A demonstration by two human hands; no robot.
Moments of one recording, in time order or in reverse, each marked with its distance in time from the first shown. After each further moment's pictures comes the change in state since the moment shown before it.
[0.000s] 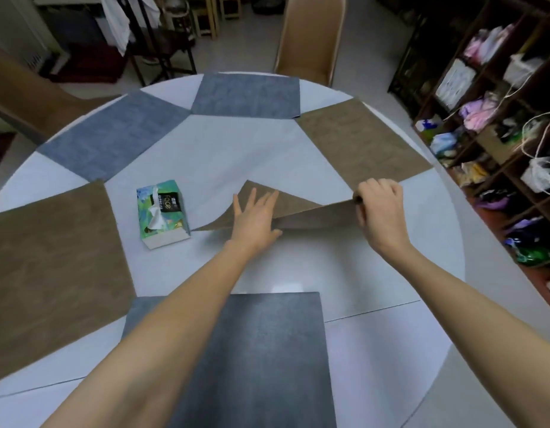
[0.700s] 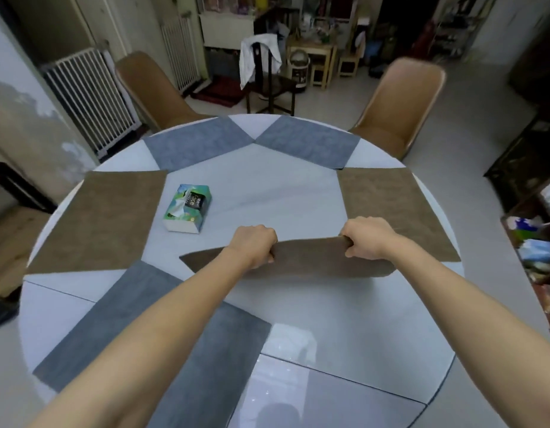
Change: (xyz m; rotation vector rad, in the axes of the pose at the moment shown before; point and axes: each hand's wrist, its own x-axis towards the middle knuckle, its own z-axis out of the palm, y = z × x) left_hand -0.010 0.126 -0.043 0.193 -0.041 -0.287; right_hand 0.108 0.095 -0.034 -0.089 -0.909 -0.547
